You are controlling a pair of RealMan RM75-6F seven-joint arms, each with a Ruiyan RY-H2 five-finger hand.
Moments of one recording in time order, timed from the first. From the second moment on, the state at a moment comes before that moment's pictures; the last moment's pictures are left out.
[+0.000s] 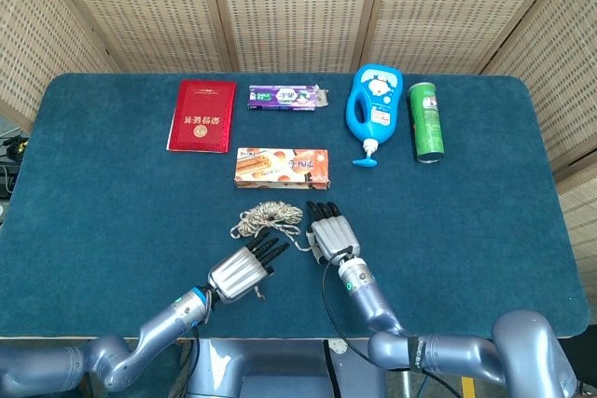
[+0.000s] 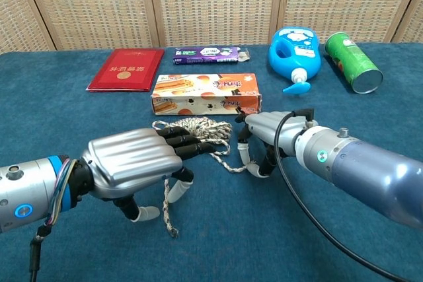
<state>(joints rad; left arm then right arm) -0.67 -1.64 -0.05 -1.55 1.48 0.81 0.69 0.84 -1.84 0.19 -1.41 -0.76 1.00 -0.67</state>
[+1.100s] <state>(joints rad) -0.72 -1.69 0.00 -1.52 1.38 0.83 0.72 0.84 -1.85 0.18 -1.39 -0.77 0.99 -0.65</state>
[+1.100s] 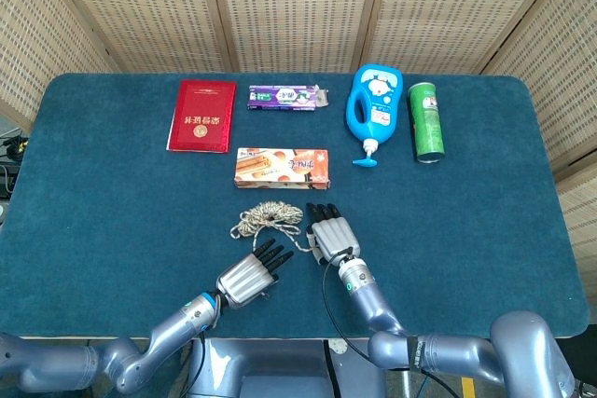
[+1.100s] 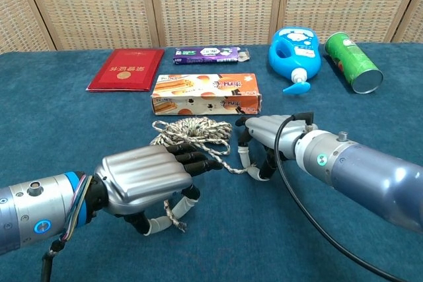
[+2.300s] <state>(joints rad) -0.64 -1.44 0.05 -1.59 1.43 1.01 0.51 0.82 -1.82 0.17 -1.39 -0.84 1.04 -0.67</state>
